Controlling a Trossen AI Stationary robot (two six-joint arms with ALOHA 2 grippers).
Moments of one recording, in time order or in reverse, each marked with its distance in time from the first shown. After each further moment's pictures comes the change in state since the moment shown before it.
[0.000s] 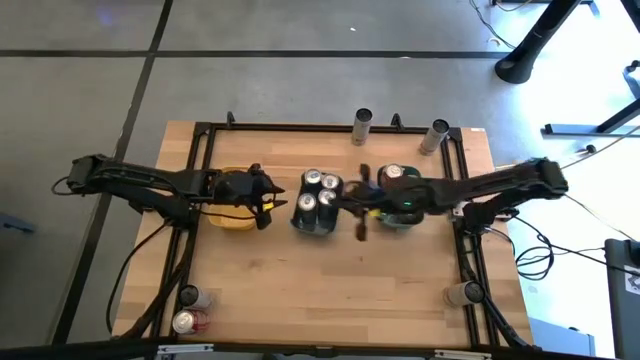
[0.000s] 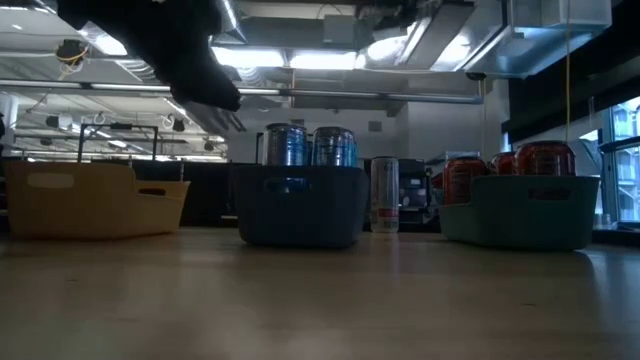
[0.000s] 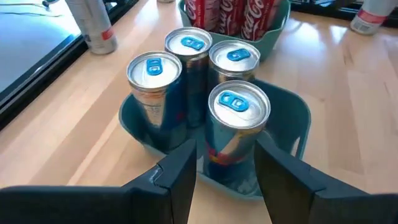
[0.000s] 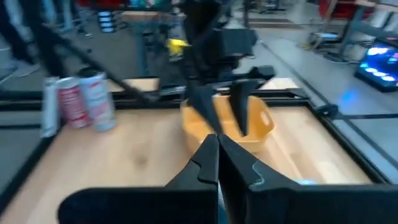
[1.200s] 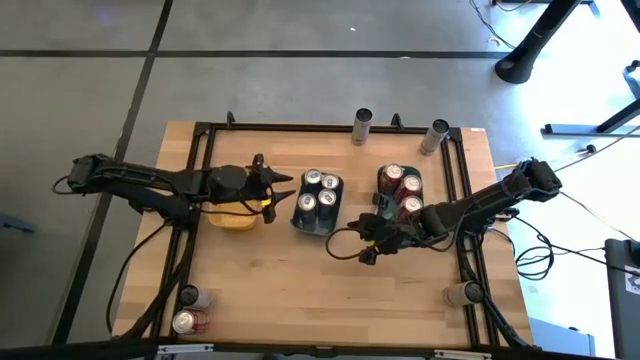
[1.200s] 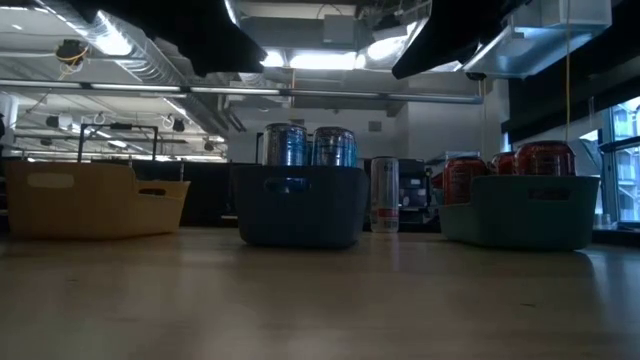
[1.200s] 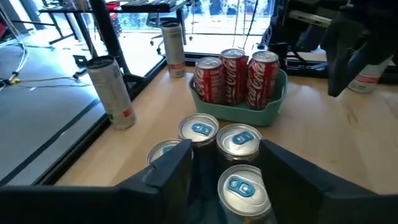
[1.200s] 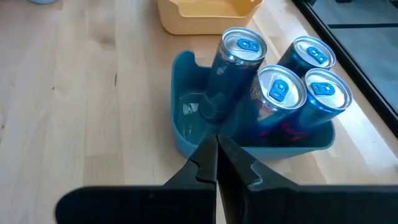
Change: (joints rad) left arm -0.012 0.007 0.011 0.244 -0.081 0.151; right arm 0.207 0.106 -0.002 -0.406 0.342 0.269
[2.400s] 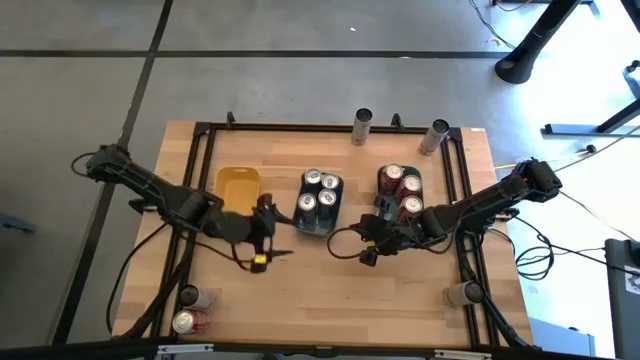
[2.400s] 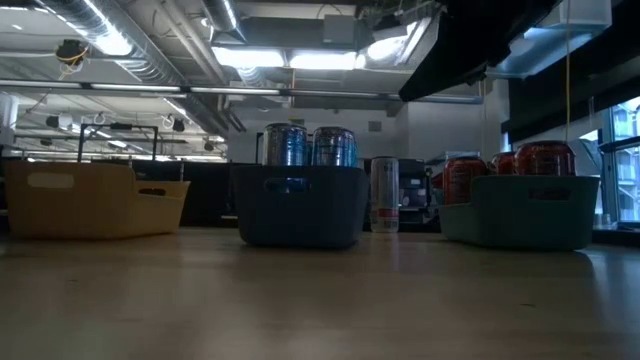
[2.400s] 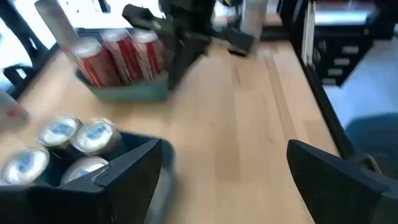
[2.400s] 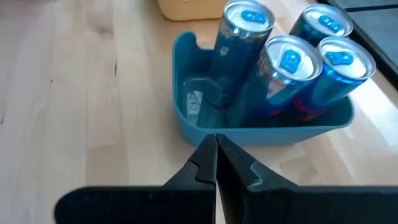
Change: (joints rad) left arm -0.436 0.228 0.466 -0.506 -0.094 -0.213; right arm 0.000 0.000 -0.082 0.062 -0.020 0.071
